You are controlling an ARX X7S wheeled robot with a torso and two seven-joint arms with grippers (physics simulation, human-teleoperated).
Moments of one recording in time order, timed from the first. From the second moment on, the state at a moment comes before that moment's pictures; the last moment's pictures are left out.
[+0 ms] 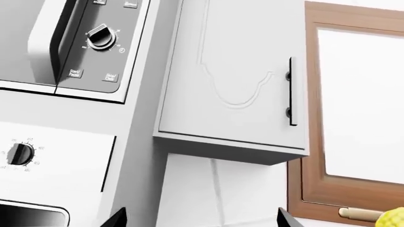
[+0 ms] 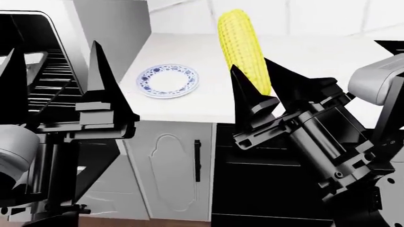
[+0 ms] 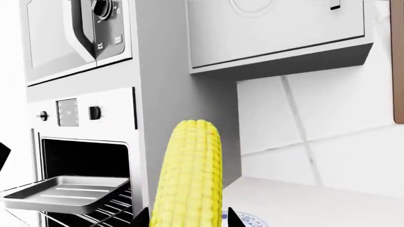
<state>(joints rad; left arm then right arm) -0.62 -0.78 0.55 0.96 -0.73 -0.23 -1.04 0.89 0.89 -0.64 -0.81 1.35 0.26 0.68</state>
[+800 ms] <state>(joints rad) -0.62 -0.79 0.56 0.95 -0.73 -0.21 -1.04 0.89 0.88 -0.63 -0.81 1.36 0.26 0.69</state>
